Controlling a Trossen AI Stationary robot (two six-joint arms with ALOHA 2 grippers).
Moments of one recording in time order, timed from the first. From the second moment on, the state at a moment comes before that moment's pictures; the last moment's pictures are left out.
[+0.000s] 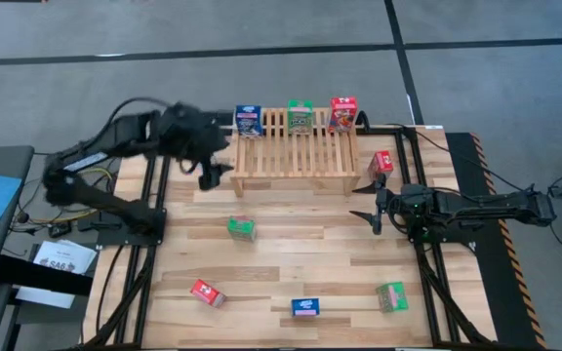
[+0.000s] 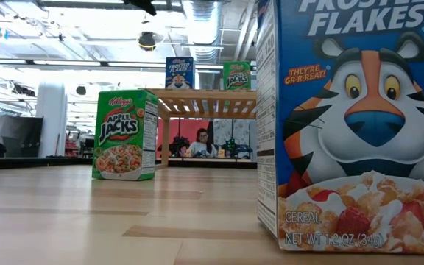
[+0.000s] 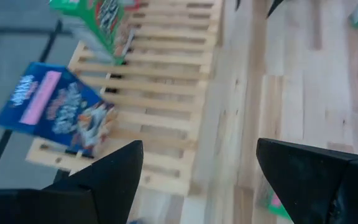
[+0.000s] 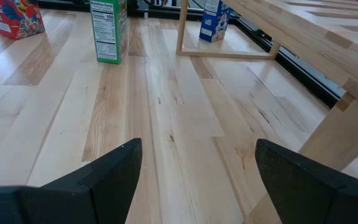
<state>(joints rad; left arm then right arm) 0.21 1.23 1.55 -1.01 -0.15 0.12 -0.10 0.35 0.00 0.04 0.13 -0.09</state>
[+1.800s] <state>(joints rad) -0.10 0.04 0.03 0.01 -0.20 0.17 -0.10 0.35 0.00 0.04 0.13 -0.09</state>
